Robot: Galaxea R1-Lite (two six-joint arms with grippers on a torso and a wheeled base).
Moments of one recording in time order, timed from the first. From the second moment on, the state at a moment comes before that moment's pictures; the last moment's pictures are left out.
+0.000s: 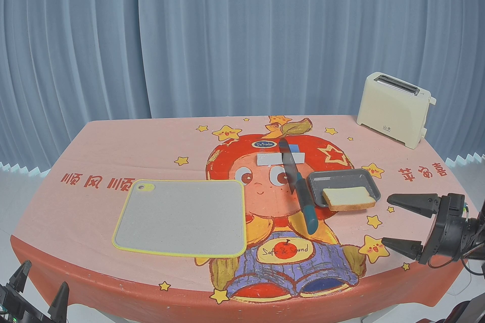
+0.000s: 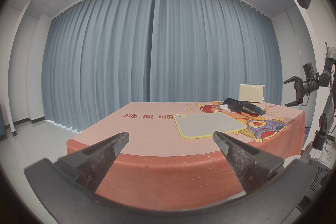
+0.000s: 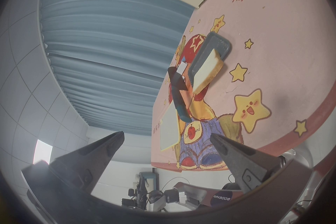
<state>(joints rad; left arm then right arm) -0.09 0.09 -0.02 -0.01 0.02 -0.02 0.39 1.20 -0.20 -0.66 0.38 1.25</state>
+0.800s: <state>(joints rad) -0.09 0.09 -0.02 -0.01 0.02 -0.02 0.35 1.39 -0.35 -0.66 0.49 1.24</state>
